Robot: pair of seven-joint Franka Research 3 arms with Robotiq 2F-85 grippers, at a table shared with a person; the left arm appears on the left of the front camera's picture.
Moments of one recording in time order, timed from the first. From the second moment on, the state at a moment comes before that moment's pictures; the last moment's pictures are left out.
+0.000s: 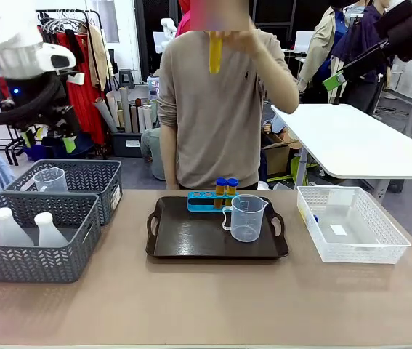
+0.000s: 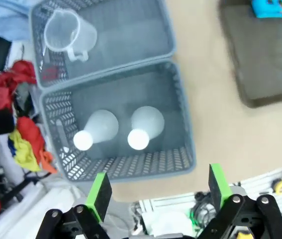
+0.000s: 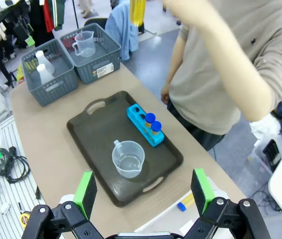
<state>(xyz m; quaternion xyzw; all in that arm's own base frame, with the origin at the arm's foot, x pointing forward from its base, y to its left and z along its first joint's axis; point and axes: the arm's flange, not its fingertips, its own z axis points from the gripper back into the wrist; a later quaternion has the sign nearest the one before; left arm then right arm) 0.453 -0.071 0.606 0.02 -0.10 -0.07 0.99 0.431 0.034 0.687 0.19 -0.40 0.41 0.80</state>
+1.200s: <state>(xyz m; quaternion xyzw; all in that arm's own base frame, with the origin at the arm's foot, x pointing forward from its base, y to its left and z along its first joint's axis) 0.457 -0.032 0.463 0.02 -0.03 0.06 1.00 0.431 0.034 0.687 0.19 -0.40 0.41 0.80</state>
